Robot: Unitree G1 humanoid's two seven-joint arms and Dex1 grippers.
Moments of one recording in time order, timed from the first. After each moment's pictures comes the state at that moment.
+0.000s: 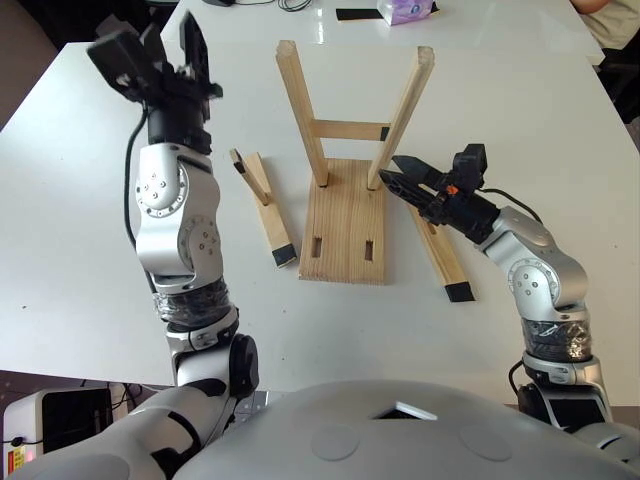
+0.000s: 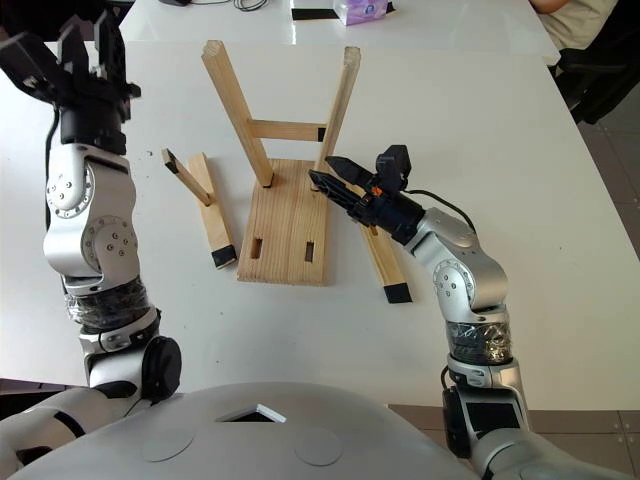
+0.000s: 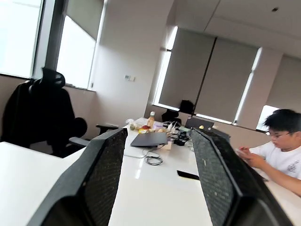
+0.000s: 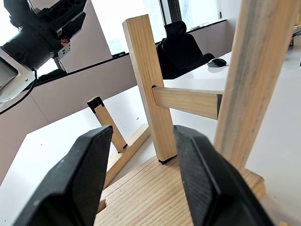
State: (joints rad) left arm -0.37 0.06 0.21 -0.38 -0.32 0.35 0.08; right arm -0.12 -0.31 0.00 -0.23 0.63 0.50 0.73
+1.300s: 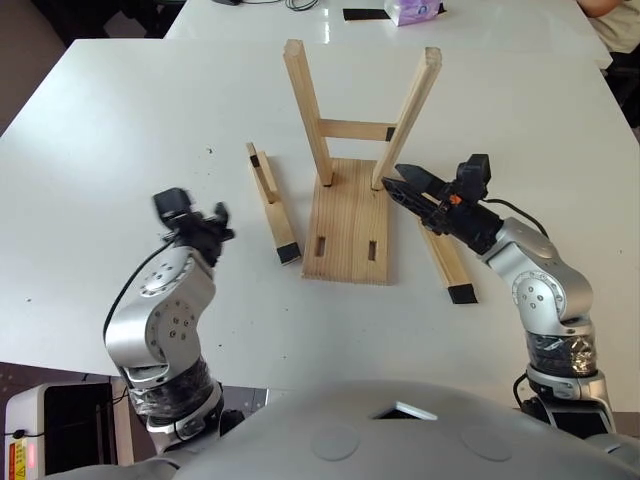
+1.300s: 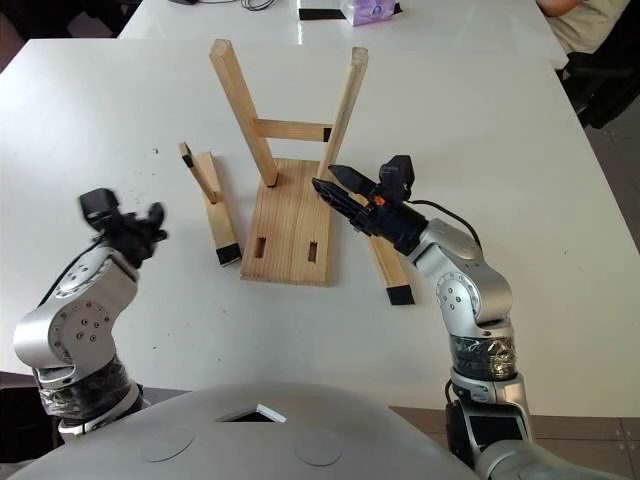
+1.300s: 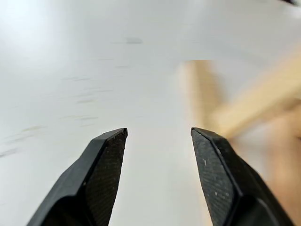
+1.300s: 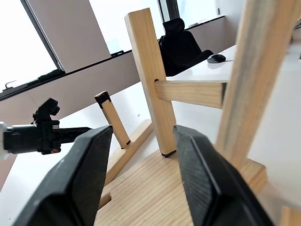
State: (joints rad) left arm -0.01 0.07 0.30 -0.74 -0.53 1.27 0.22; right arm -0.05 -0.32 -0.01 -0.29 0.64 0.50 0.70
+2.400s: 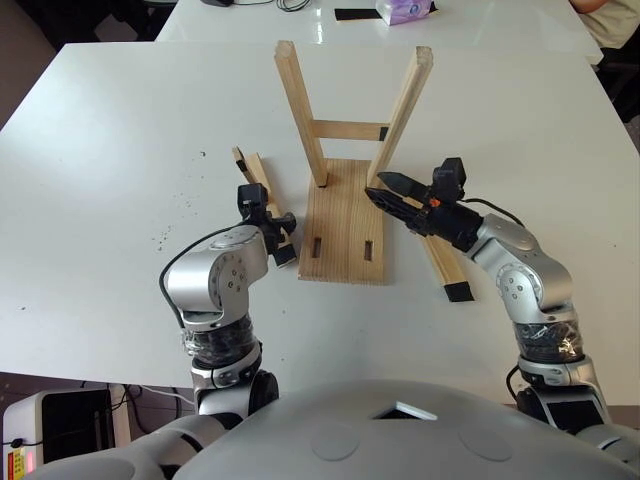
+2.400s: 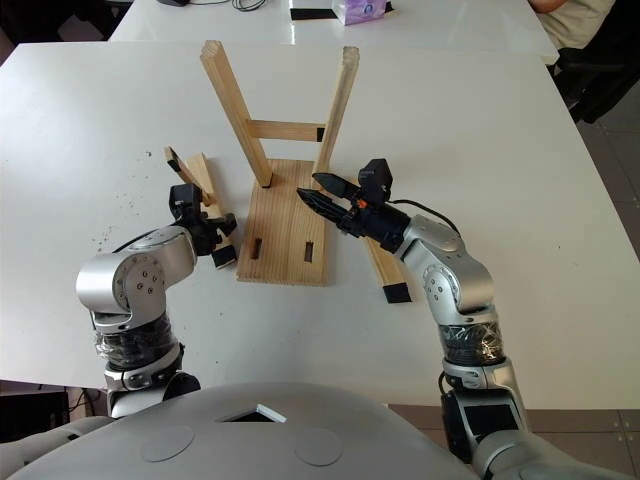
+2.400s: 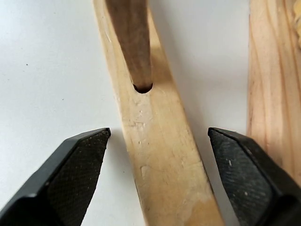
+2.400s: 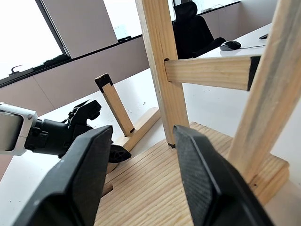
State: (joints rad) left arm -0.18 -0.07 0.16 -0.53 -0.24 1.51 0.26; right arm -0.10 -0.31 0.07 -0.20 0.58 0.47 0.75
